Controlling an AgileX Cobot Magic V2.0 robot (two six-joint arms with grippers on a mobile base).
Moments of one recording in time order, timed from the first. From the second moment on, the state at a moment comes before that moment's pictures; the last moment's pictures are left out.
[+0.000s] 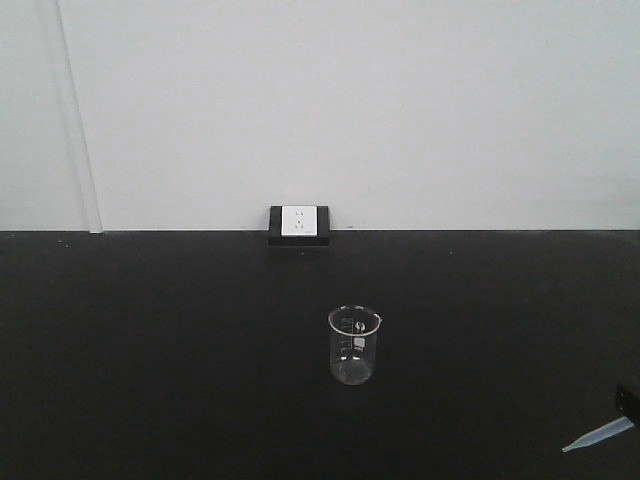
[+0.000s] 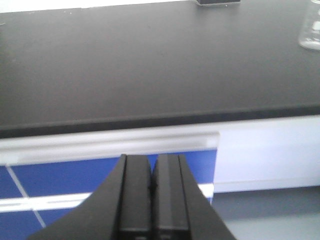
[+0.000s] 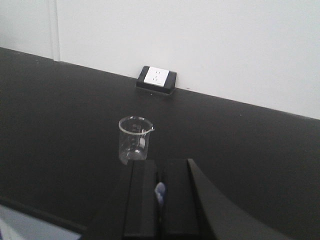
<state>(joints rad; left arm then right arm) -0.07 -0.01 0.03 -0.02 0.01 0.05 0.35 0.64 -0.57 -0.26 0.18 0.13</state>
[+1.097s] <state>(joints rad) -0.07 -0.01 0.03 -0.02 0.01 0.05 0.35 0.63 -0.57 -0.26 0.18 0.13</state>
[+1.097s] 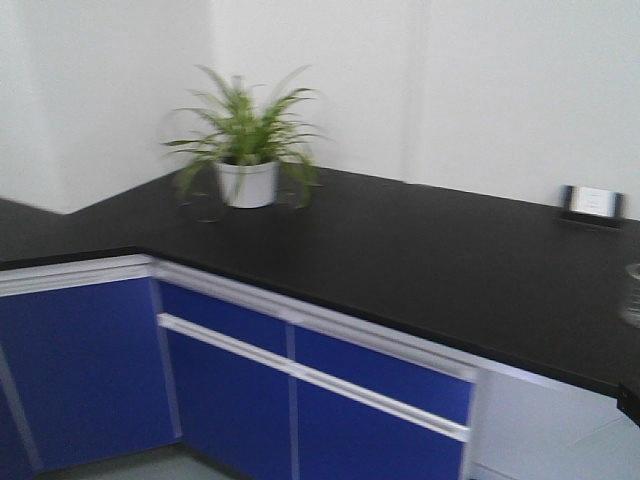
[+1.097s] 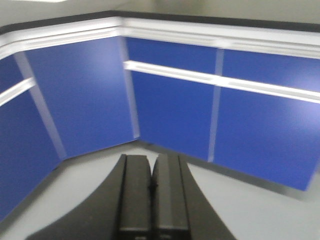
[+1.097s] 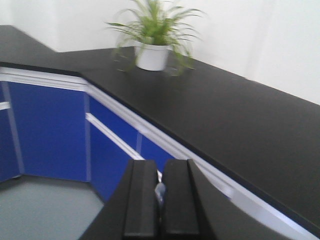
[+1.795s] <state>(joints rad) -0.07 -0.01 0.03 -0.02 0.01 0.05 0.35 0.63 -0.57 -0.26 0.18 0.13</state>
